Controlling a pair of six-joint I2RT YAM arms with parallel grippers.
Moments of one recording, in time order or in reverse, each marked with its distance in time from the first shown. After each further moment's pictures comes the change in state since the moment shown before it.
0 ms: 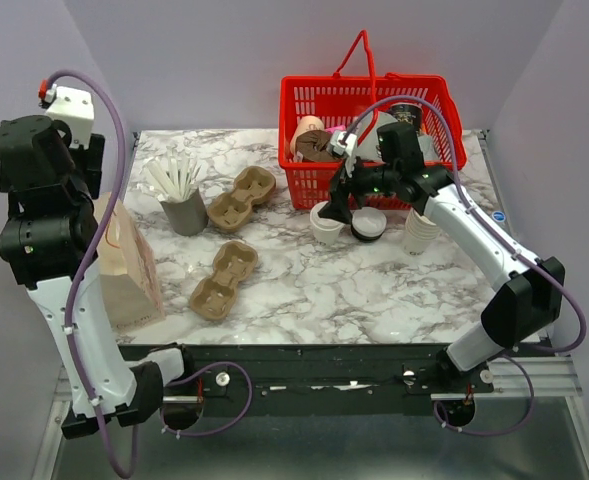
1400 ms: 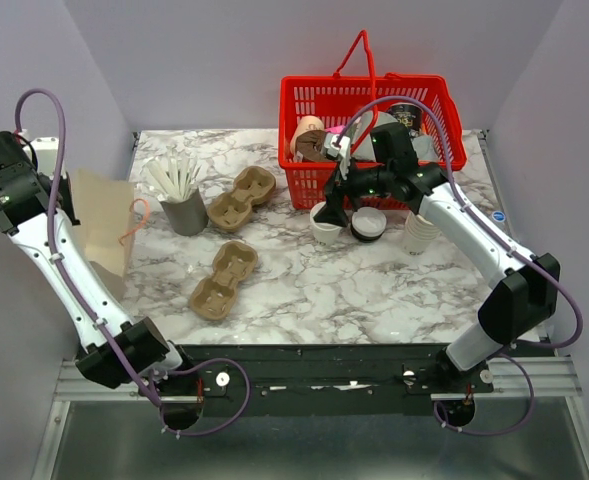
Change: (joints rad) left arm 0.458 0.173 -0.162 -0.240 0.375 -0.079; right arm 0.025 0.030 0.026 -0.034 -0.027 -0.002
